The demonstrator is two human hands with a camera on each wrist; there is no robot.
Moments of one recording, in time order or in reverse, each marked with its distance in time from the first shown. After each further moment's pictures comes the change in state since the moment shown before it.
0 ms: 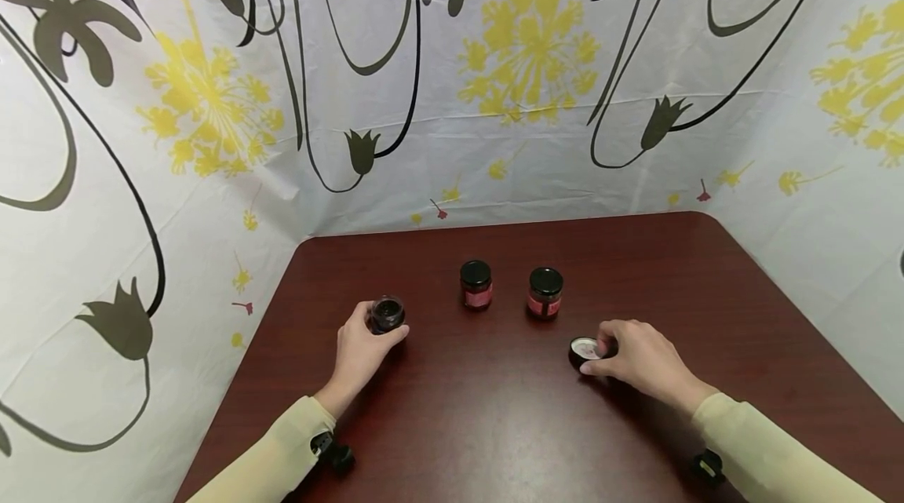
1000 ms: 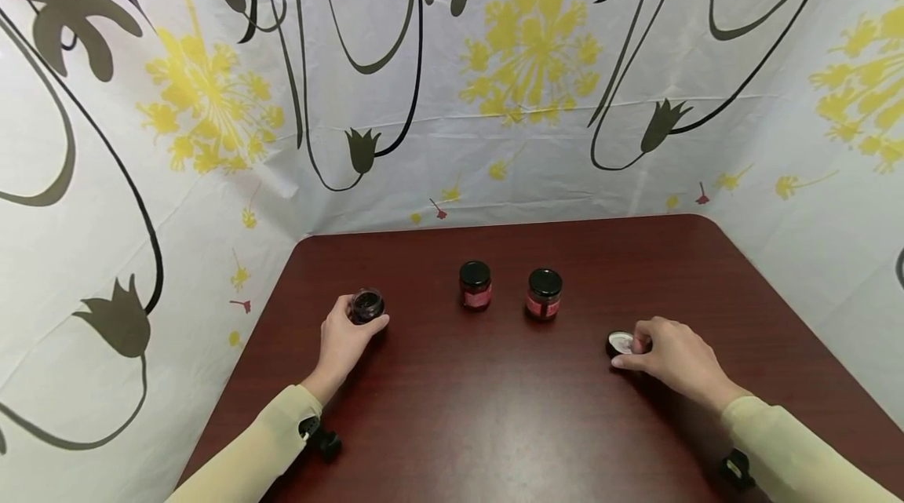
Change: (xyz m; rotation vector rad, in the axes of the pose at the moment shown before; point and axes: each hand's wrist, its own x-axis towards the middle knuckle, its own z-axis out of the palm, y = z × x) left_hand 0.023 -0.028 -0.013 -0.051 -0.001 -0.096; right_hand -0.009 0.046 -0.017 -0.037 -0.030 0.089
